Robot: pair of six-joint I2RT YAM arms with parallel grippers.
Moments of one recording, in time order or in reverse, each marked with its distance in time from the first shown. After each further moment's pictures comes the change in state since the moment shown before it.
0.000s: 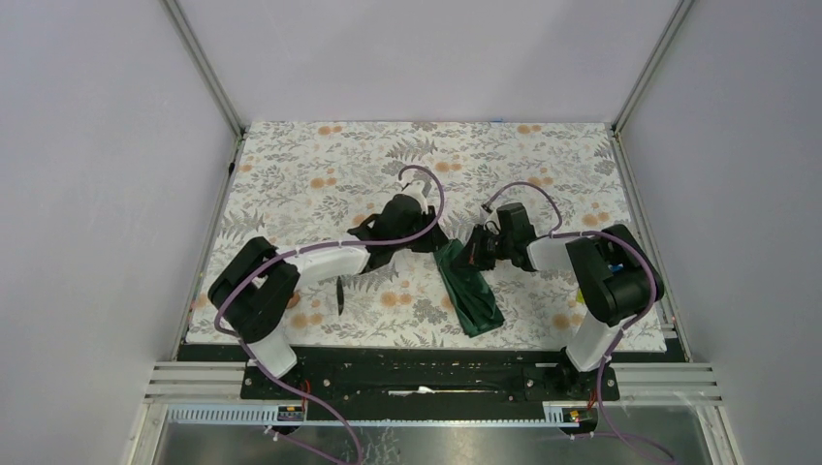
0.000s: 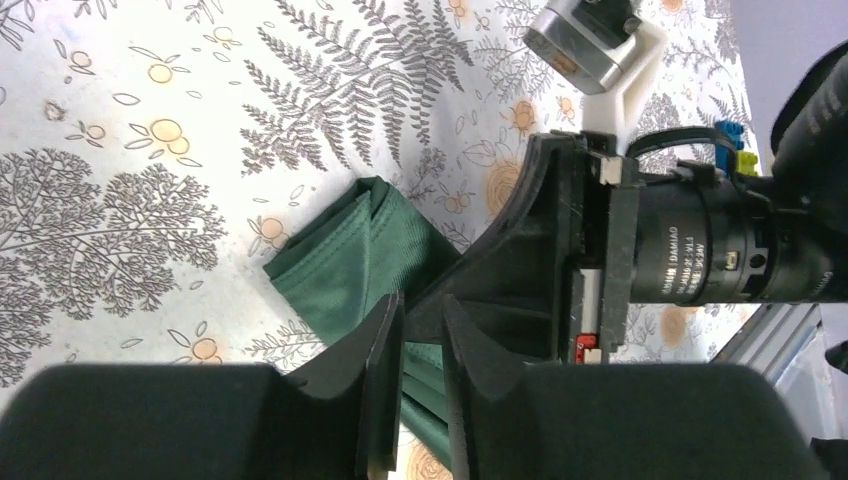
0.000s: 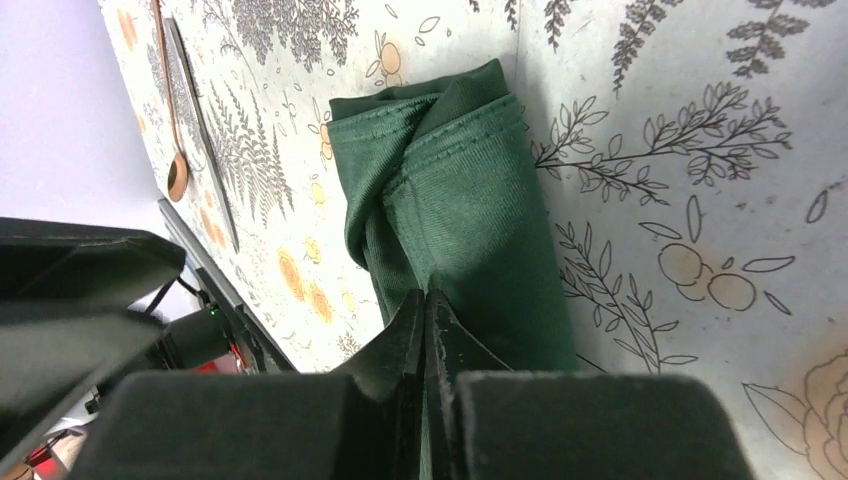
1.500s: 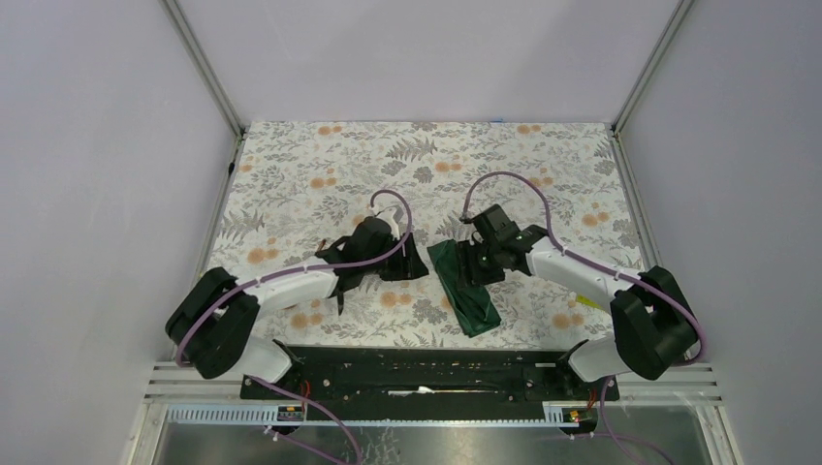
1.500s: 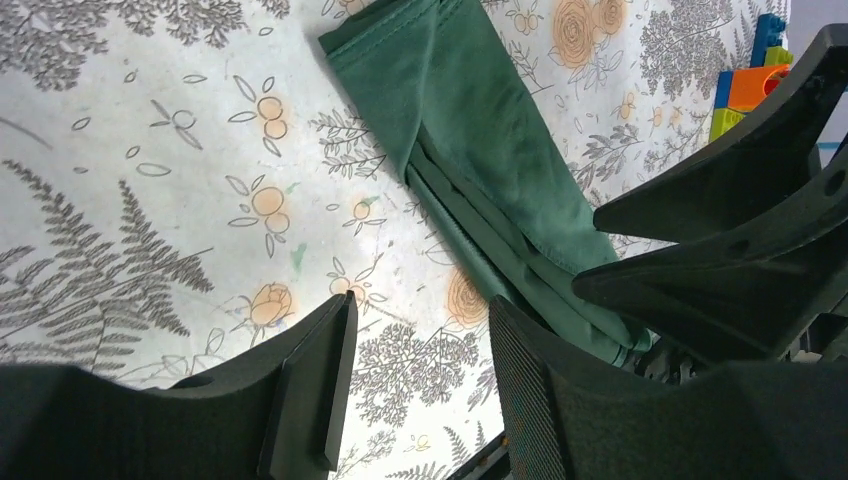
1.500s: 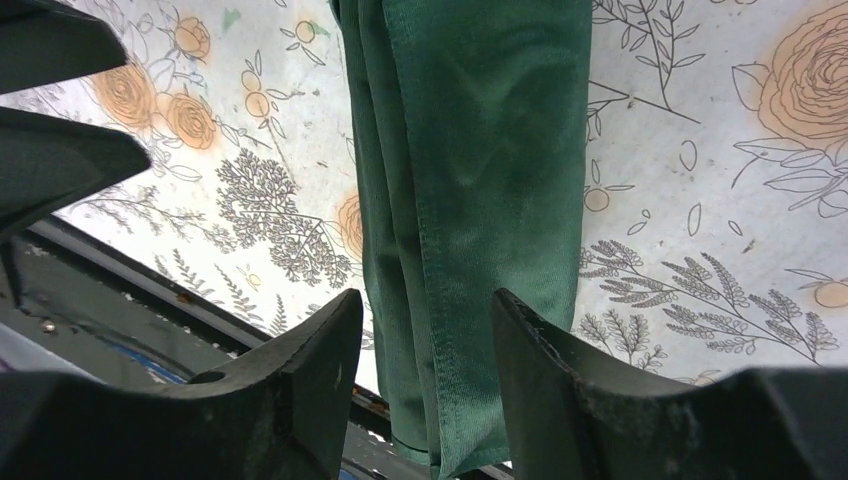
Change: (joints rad) left arm 0.050 -0.235 -0.246 -0.124 0.120 -0.080; right arm 0.237 -0.308 0.163 -0.744 0.386 -0.330
